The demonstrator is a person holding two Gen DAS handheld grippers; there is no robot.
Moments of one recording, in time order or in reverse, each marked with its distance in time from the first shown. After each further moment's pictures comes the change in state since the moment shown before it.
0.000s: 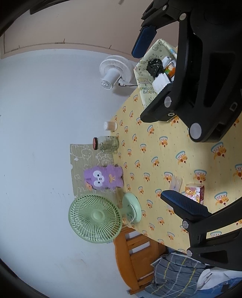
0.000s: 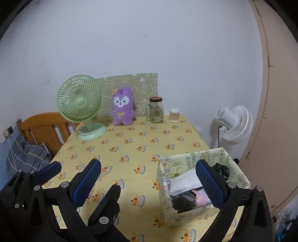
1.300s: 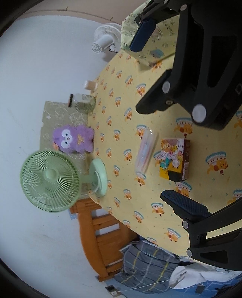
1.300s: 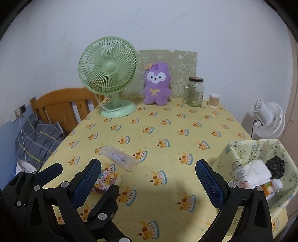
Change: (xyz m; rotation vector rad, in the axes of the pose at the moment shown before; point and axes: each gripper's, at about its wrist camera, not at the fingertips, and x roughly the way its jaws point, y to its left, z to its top) left arm 0.070 0.094 -0.061 -0.141 0.141 0.154; right arm 0.097 0.085 -0.047 -0.090 0.093 0.157
